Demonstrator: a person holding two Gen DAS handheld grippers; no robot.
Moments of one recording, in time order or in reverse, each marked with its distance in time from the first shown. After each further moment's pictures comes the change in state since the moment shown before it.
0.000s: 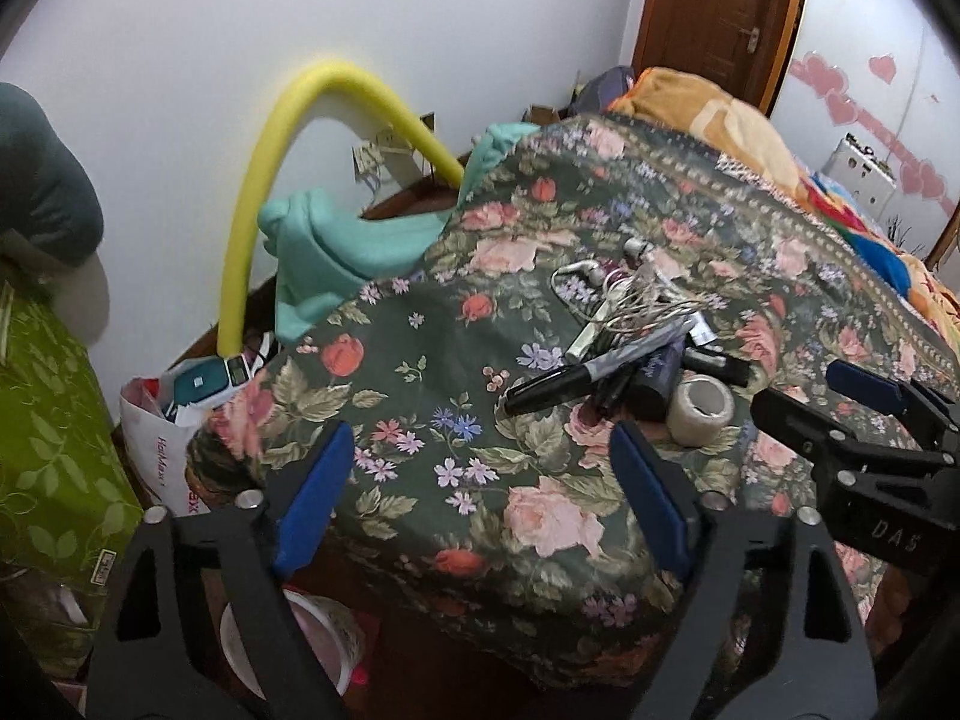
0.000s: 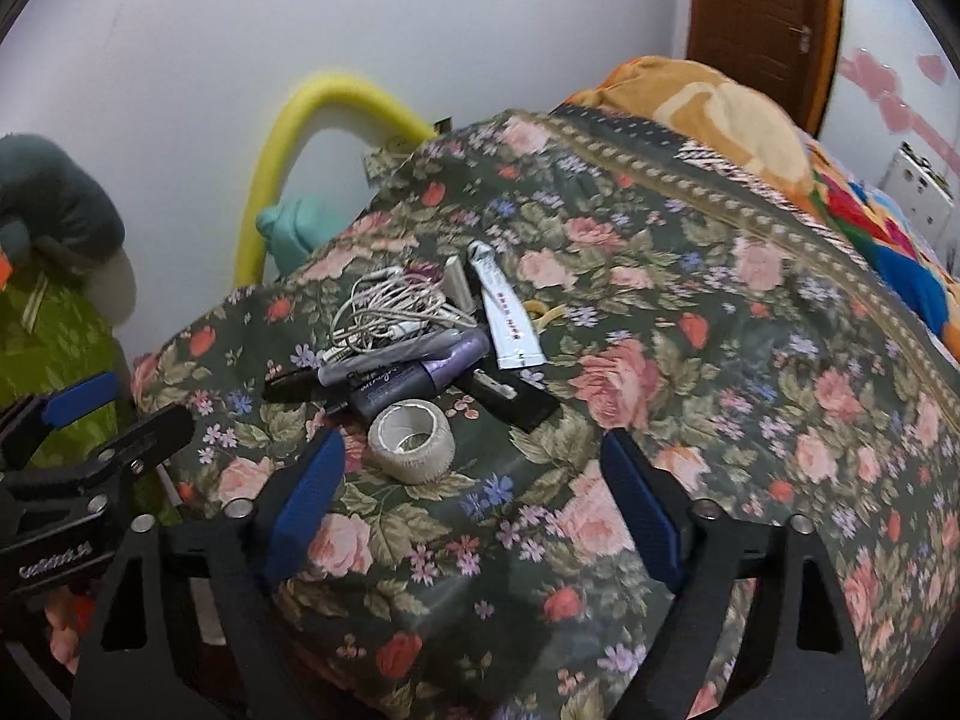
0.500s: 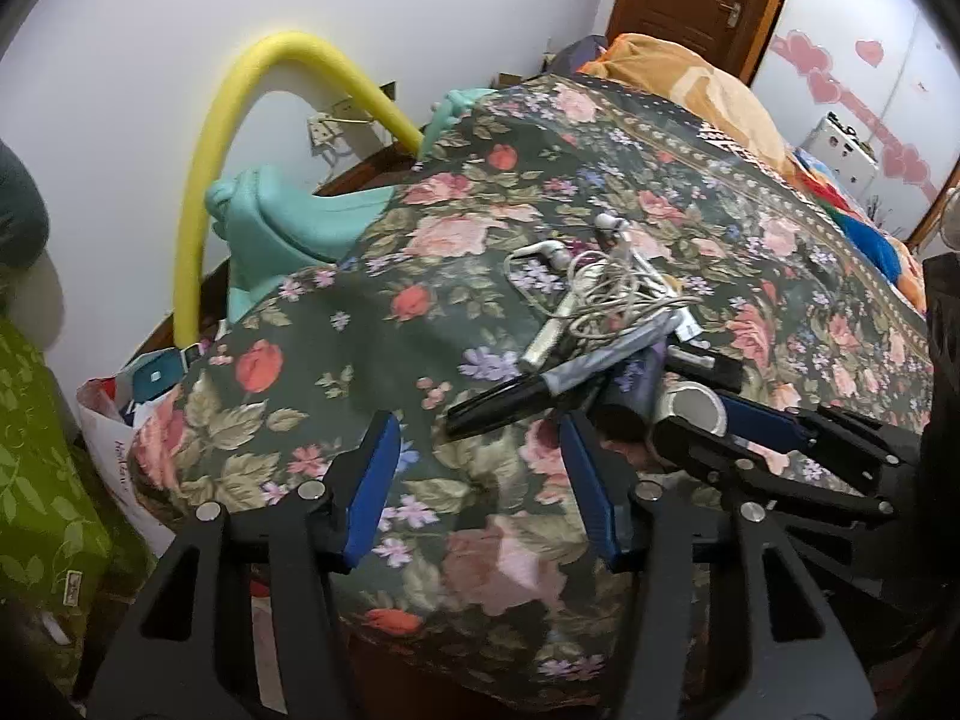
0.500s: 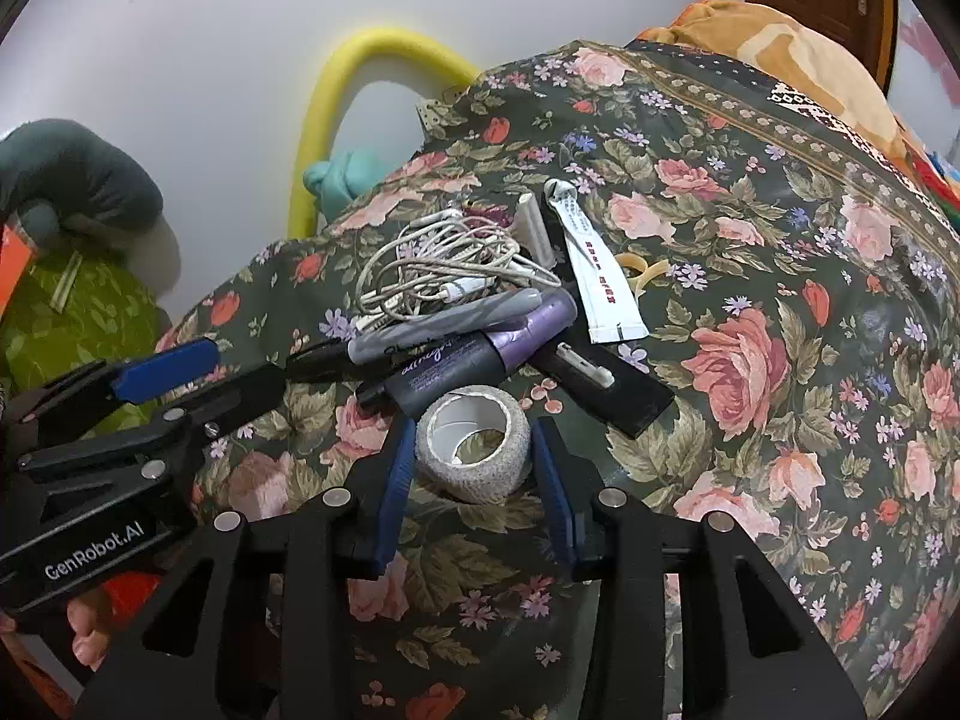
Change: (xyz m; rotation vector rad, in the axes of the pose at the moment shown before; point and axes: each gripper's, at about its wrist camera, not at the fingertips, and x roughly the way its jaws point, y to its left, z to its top) left arm 0.036 -0.020 0.016 0.026 0.073 -0.095; right arm 0.049 0.005 0.001 -0.001 0.094 0.166
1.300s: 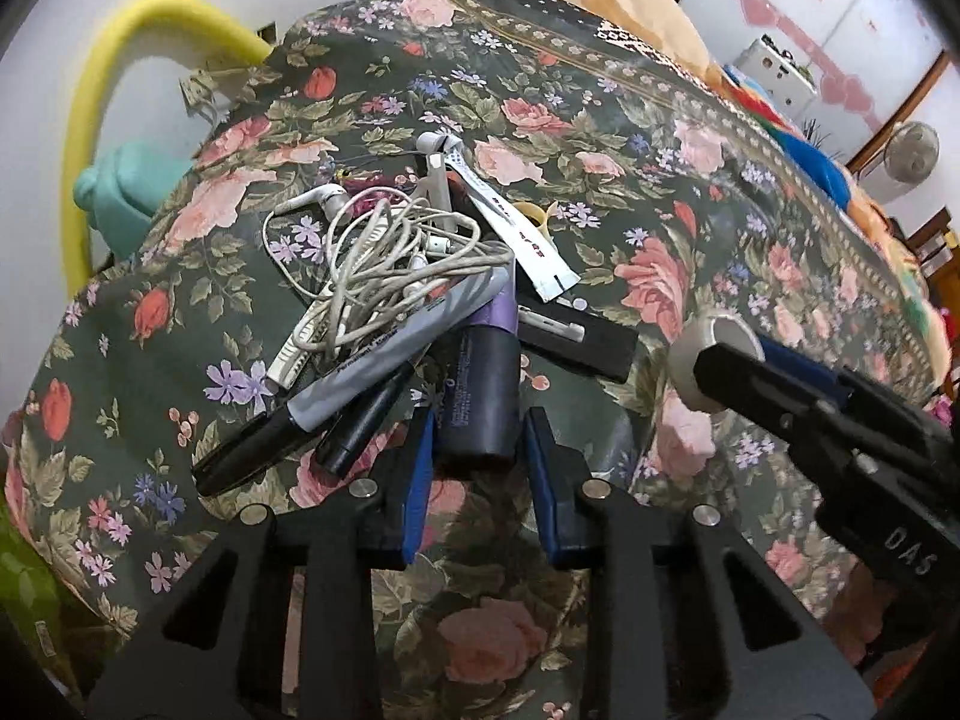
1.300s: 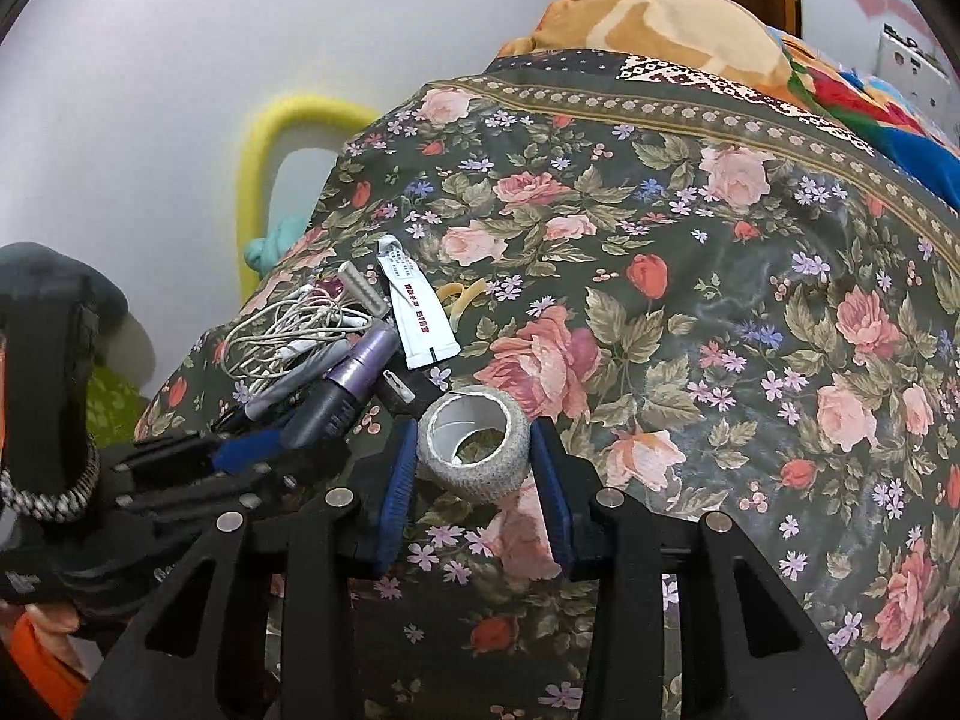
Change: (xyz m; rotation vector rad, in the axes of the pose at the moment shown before) left arm 0.058 -0.074 0.013 0.120 0.186 -0.161; right arm -0.036 -0.080 -0.005 0.210 -0.065 -0.028
